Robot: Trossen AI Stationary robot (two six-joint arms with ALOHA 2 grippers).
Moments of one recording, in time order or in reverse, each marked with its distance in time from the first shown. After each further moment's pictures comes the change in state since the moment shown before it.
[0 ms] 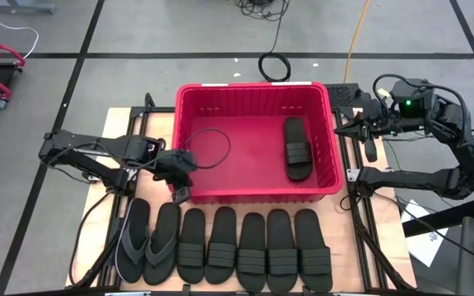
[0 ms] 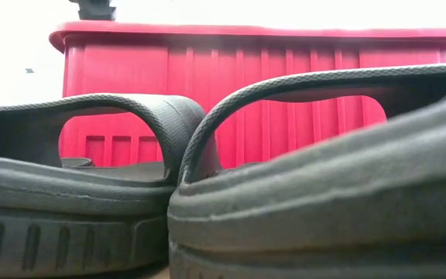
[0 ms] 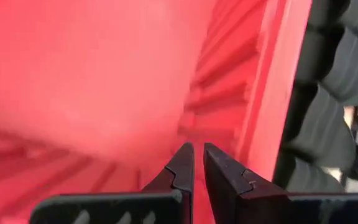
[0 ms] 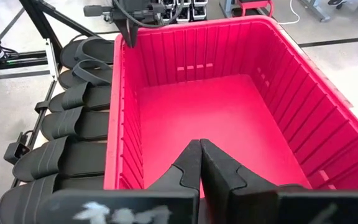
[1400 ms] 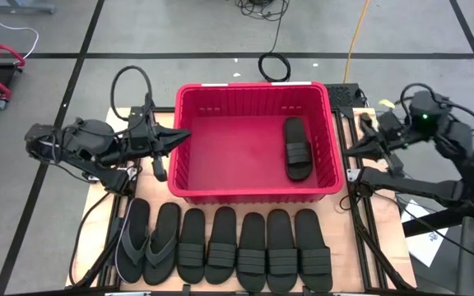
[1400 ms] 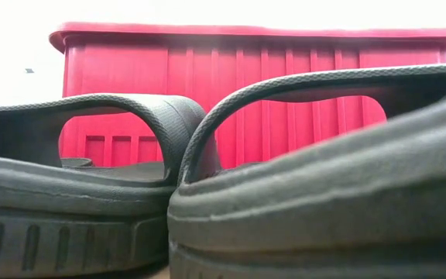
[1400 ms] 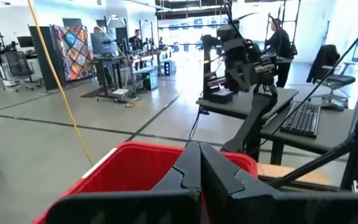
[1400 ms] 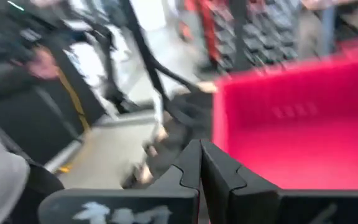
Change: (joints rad) left arm -0.201 -0.210 0.153 0.716 -0.602 0.476; right arm -0.018 -0.196 -0.238 0.340 -0.455 0.273
